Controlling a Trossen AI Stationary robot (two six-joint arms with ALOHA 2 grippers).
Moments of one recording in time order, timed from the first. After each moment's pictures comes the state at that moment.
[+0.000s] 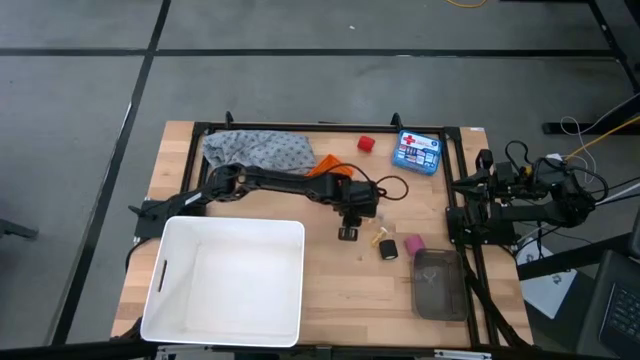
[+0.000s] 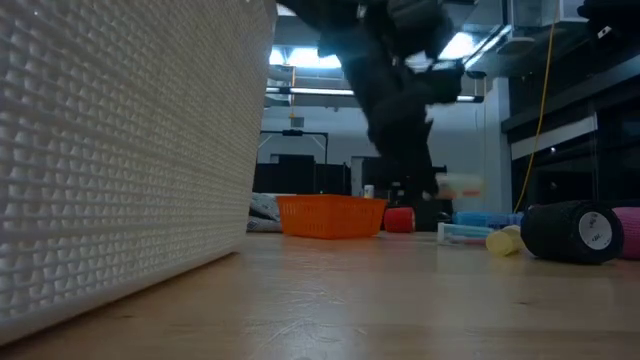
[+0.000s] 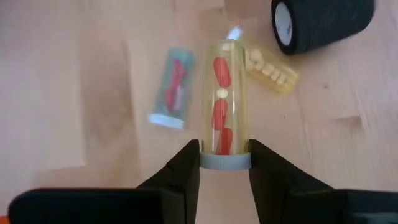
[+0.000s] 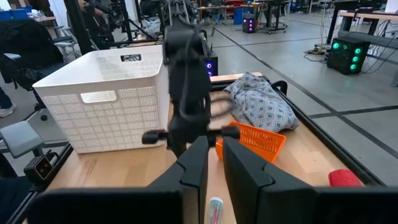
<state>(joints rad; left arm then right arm) 0.06 2.27 2.03 -0.76 0.02 0.20 0.07 0.02 0.73 -0.85 0.11 0.09</state>
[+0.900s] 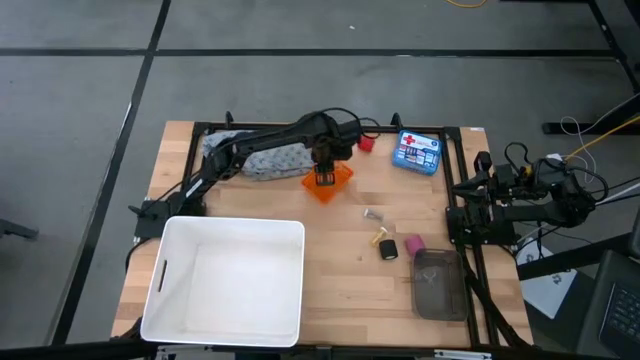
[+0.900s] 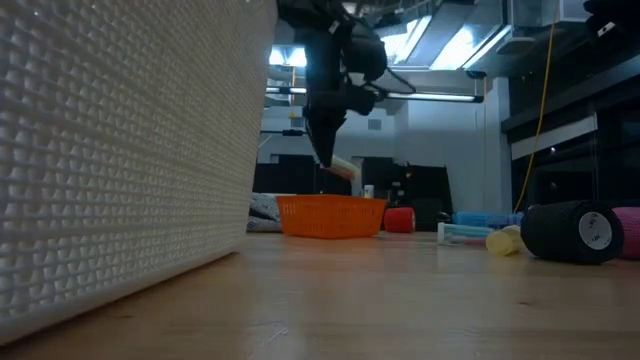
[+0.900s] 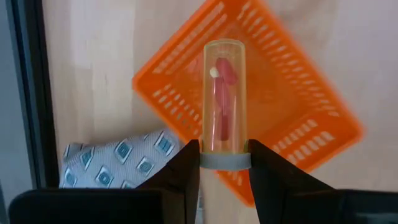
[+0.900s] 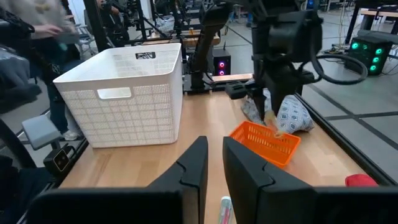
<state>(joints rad) 0.37 2.27 2.29 -1.40 -0.08 0.23 0.07 0.02 0.73 -0.86 0.05 0.09</state>
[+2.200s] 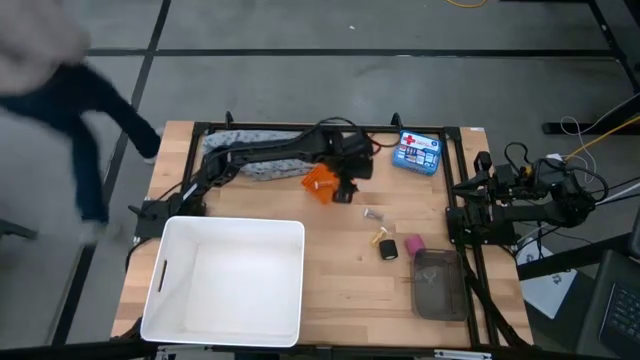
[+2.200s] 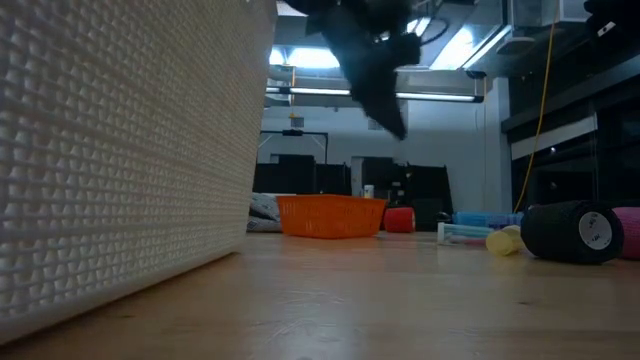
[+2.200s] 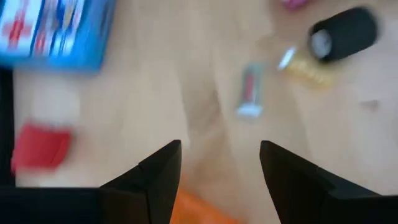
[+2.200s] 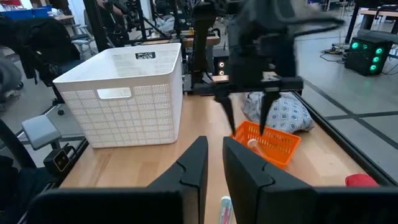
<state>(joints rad) 0.22 2.19 2.17 -0.90 0.14 0.43 0.07 0.02 0.73 -0.86 0.05 0.09</state>
